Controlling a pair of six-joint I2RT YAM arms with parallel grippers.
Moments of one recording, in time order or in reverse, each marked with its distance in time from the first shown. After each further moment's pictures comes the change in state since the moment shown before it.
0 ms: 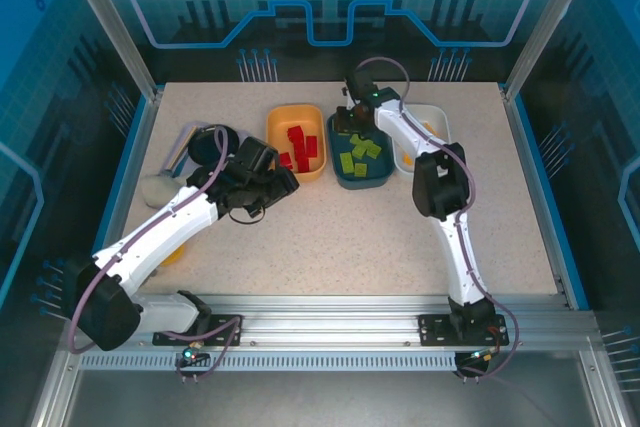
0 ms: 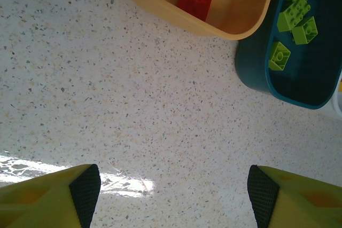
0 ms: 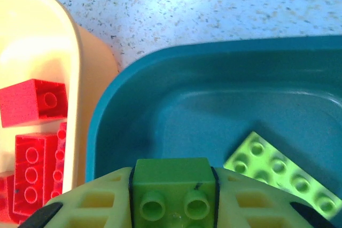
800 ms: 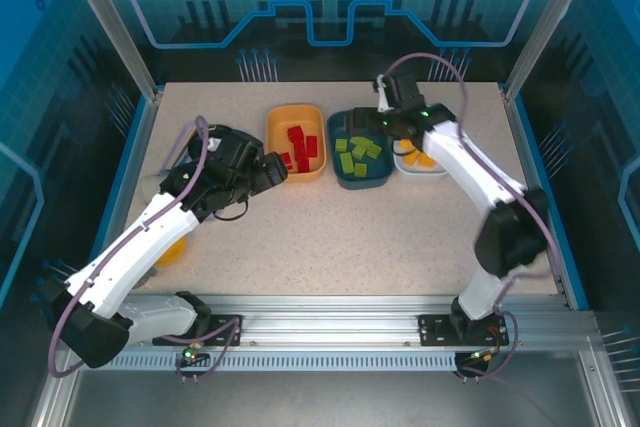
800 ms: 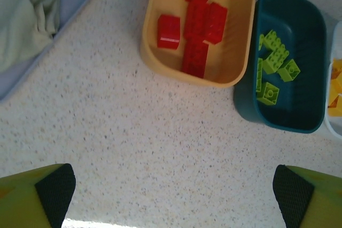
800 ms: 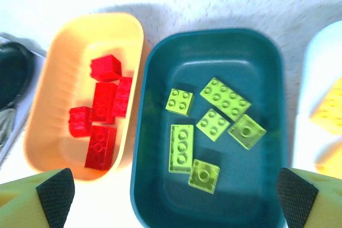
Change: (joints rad) left arm -0.003 -0.103 0.120 -0.127 -0.217 0.166; right arm 0.000 -0.803 -0.730 0.183 0.082 -0.050
